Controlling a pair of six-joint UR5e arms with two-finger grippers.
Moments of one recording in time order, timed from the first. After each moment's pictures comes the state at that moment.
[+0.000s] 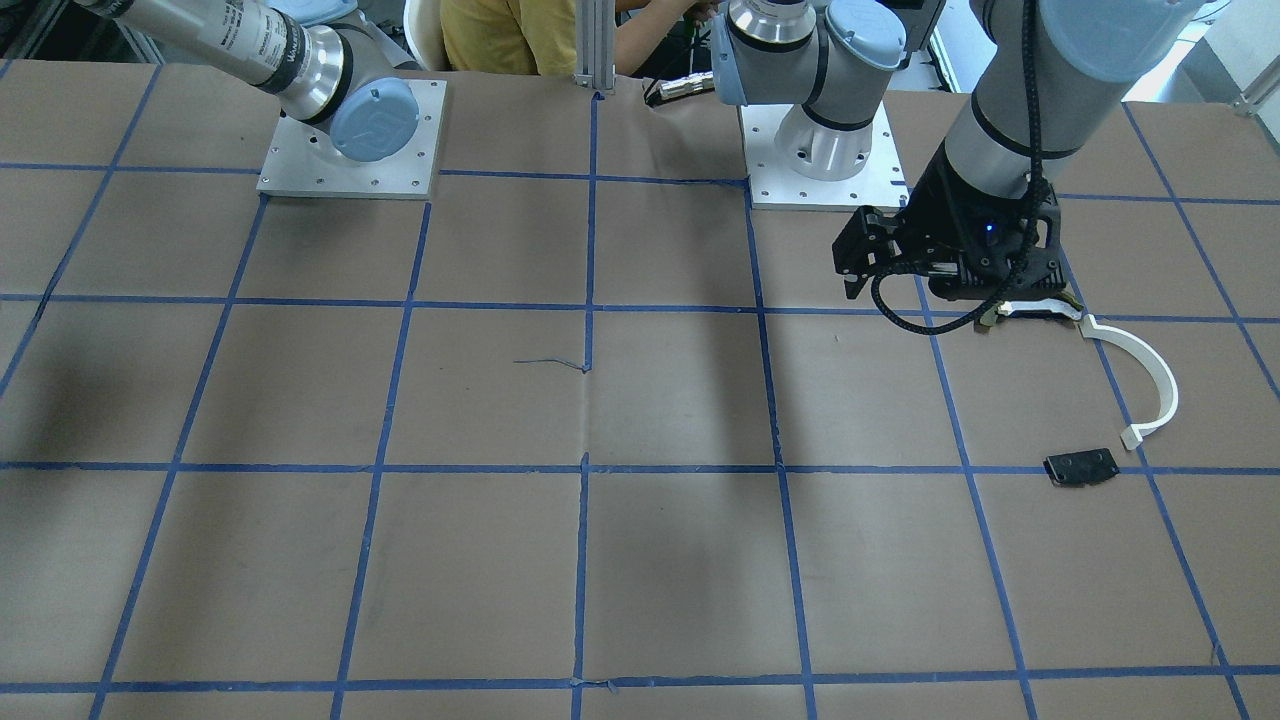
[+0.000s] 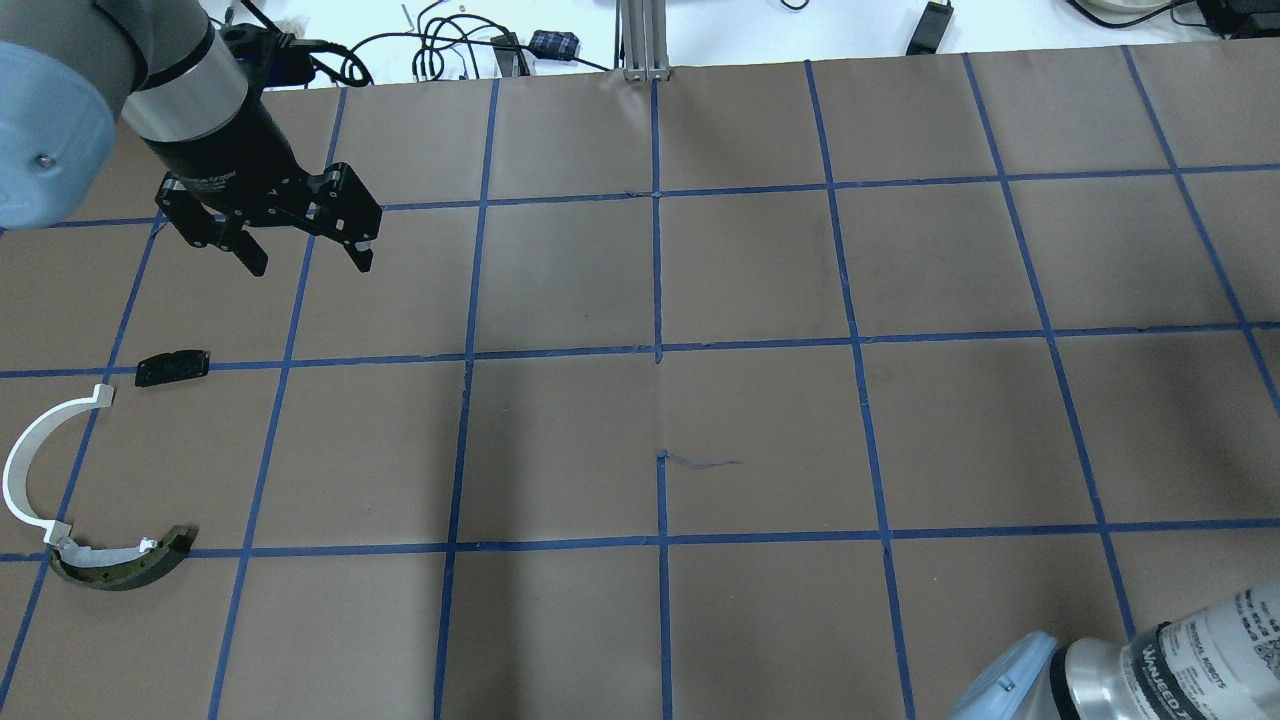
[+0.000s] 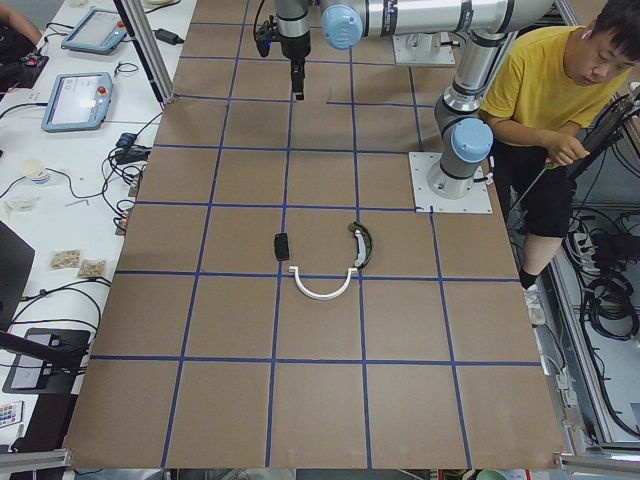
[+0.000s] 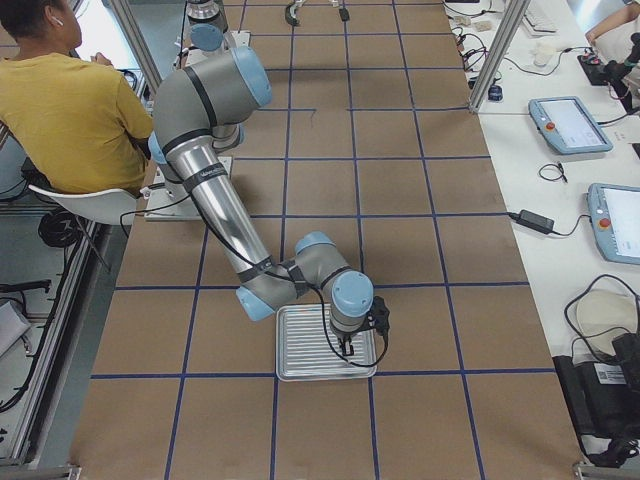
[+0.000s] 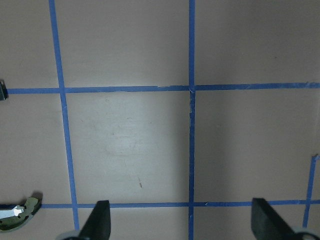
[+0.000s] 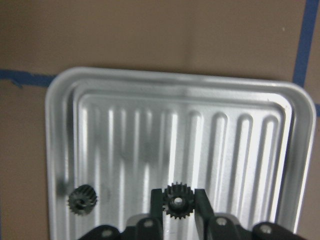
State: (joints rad) left arm -1.50 -1.62 -1.58 -1.59 1.58 0.08; right arm 0.61 -0.98 1.48 -2.10 -1.58 -1.08
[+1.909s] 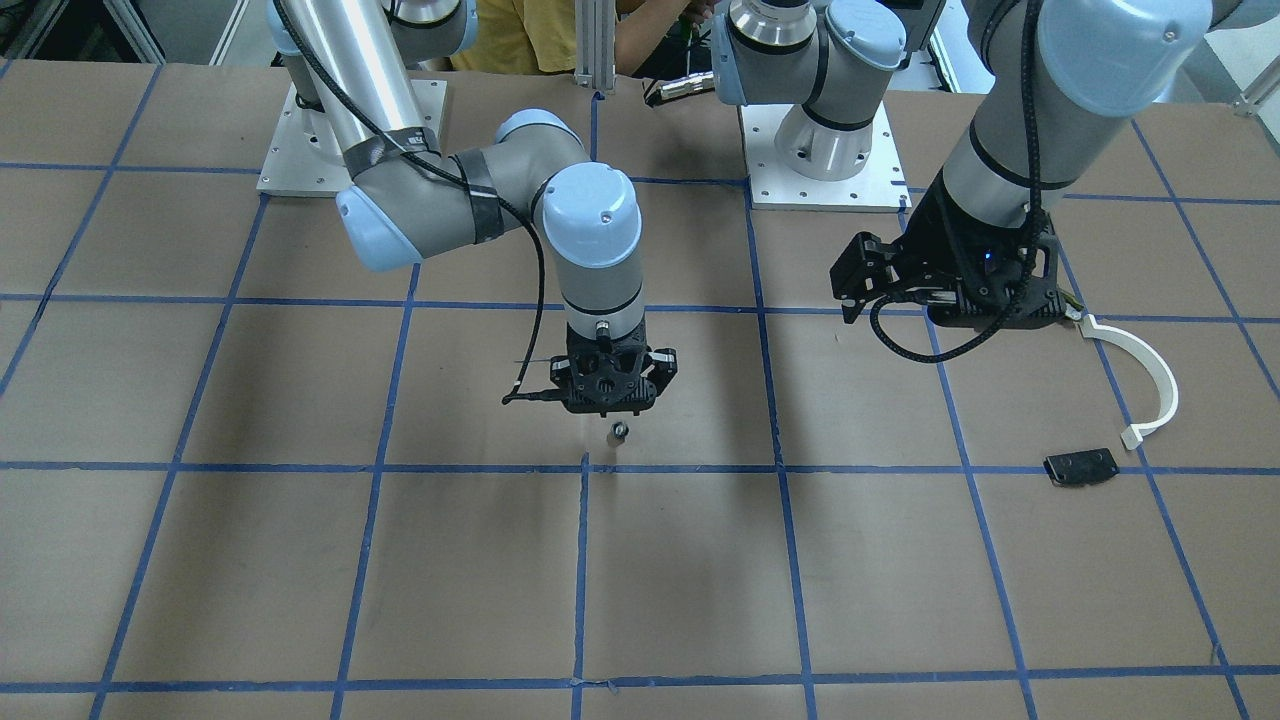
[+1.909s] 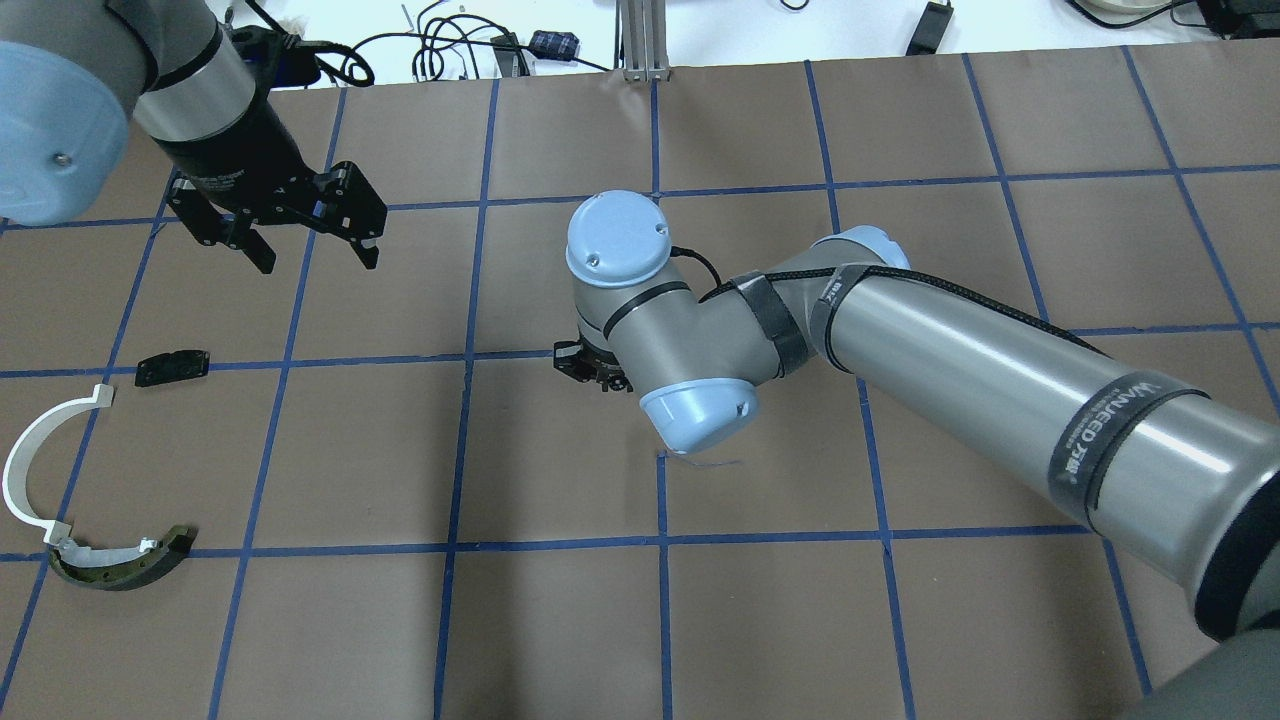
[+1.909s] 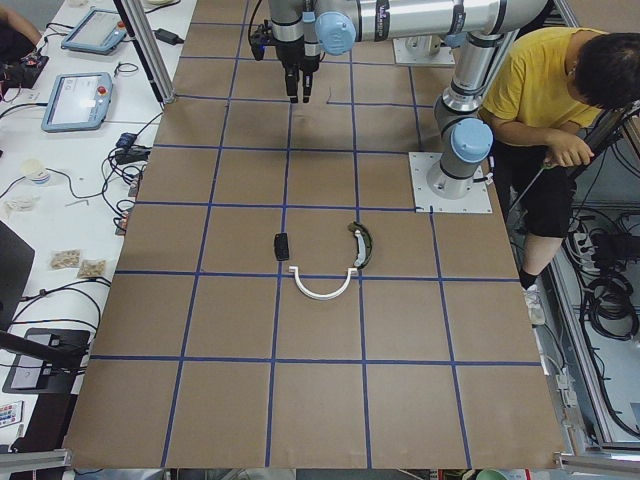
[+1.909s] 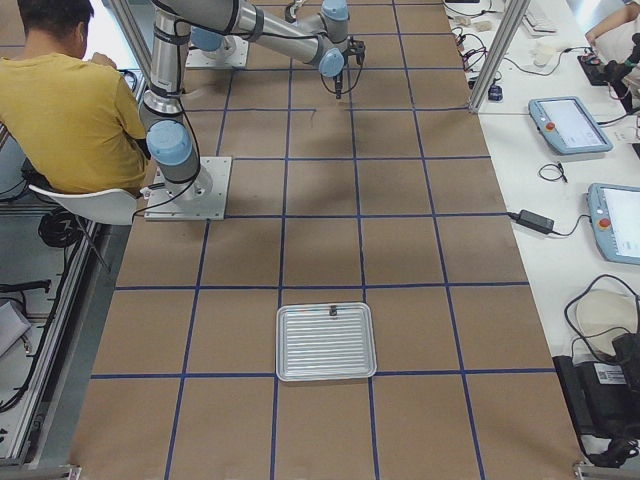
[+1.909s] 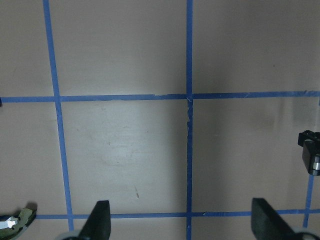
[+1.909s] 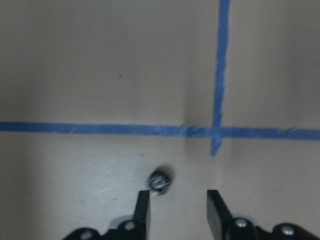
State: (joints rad) left arm -1.49 -1.65 -1.58 -1.53 1.57 0.08; right arm 1.98 -1.16 1.74 -2.29 -1.51 0.37
